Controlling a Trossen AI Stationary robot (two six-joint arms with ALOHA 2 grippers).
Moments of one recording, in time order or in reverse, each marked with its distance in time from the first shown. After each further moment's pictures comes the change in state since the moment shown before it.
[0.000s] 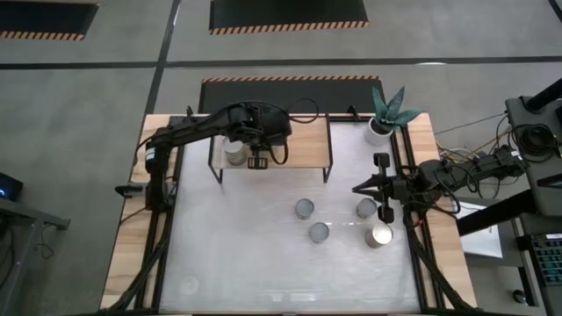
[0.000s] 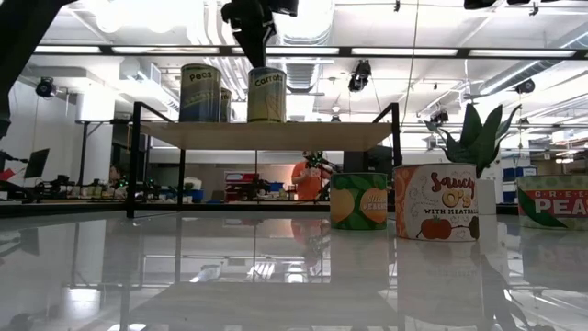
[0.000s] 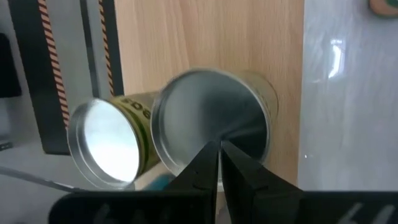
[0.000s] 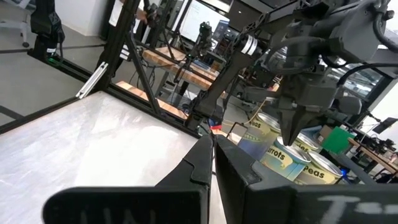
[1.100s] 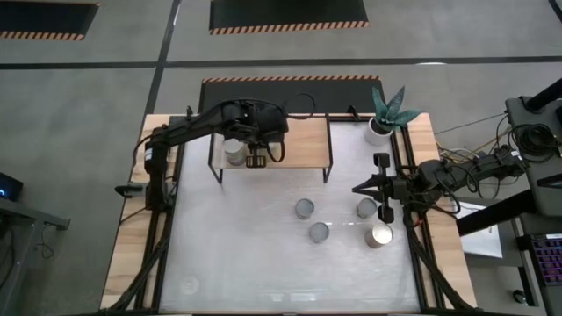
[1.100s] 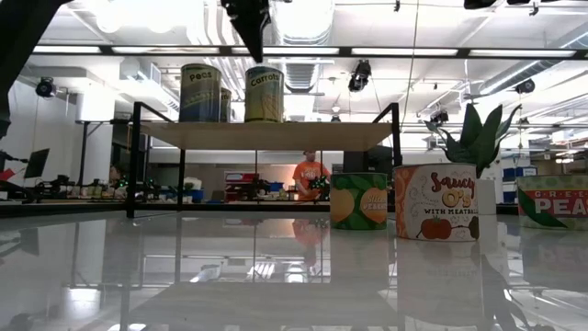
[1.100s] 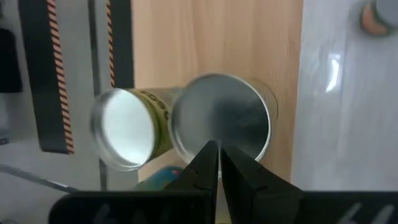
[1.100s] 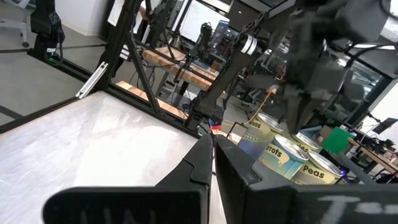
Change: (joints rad) left arm -0.004 -0.007 0.076 -0.047 -0.001 -0.051; right arm 0.000 0.000 0.000 0.000 0.000 -0.002
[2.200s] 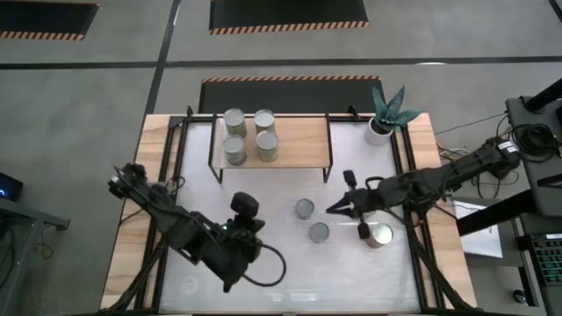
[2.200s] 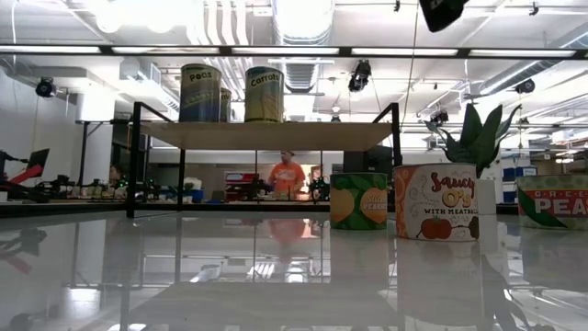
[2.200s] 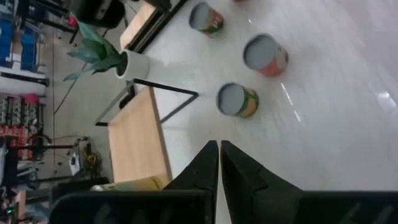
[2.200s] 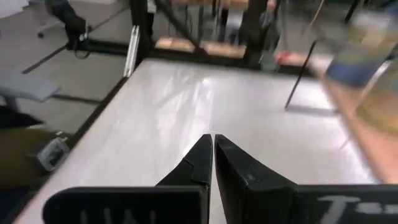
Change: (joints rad) left arm -0.796 -0.172 -0.359 0.326 -0.420 -0.159; right arm 0.073 0.480 0.259 -0.122 -0.003 0.484
